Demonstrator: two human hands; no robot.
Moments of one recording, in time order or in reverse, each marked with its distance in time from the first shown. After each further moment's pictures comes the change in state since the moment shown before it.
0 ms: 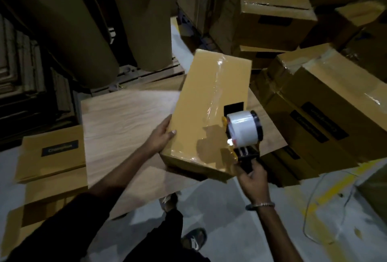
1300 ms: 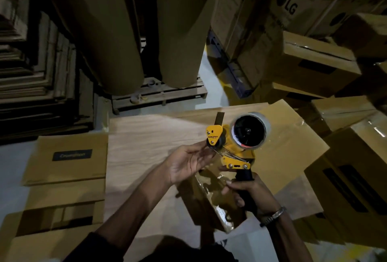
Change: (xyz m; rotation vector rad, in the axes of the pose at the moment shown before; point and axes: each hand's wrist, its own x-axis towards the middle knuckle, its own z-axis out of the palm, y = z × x) left_hand 0.030 0.077 -0.102 -1.549 -0.368 -0.387; right_hand 0.113 -0.166 0.117 0.362 -0.665 0.249
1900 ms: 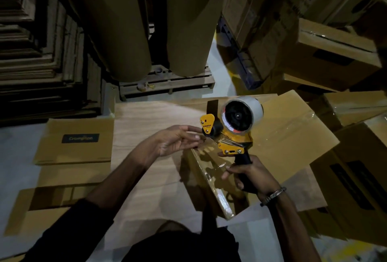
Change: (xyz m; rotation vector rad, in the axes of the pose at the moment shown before) left_hand -0.008 0.045 -0.025 0.528 0.209 0.036; right_hand 0.015 -0.010 -0.002 -0.173 -0.054 0.033
